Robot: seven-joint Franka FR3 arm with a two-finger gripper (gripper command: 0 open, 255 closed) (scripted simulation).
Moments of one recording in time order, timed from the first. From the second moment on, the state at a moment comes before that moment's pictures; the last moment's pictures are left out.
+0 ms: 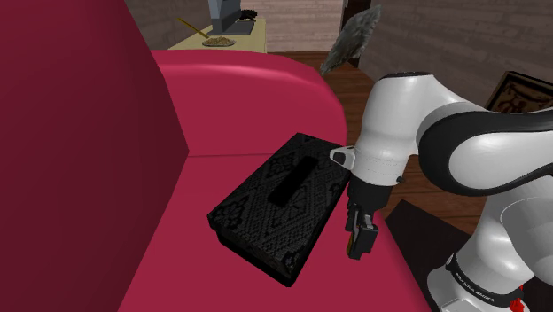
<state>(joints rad) 0.42 -0.73 0.22 -2.81 0.44 2.10 -0.25</state>
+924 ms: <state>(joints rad) 0.41 -0.78 0.20 -2.73 0.41 1.98 -0.22</state>
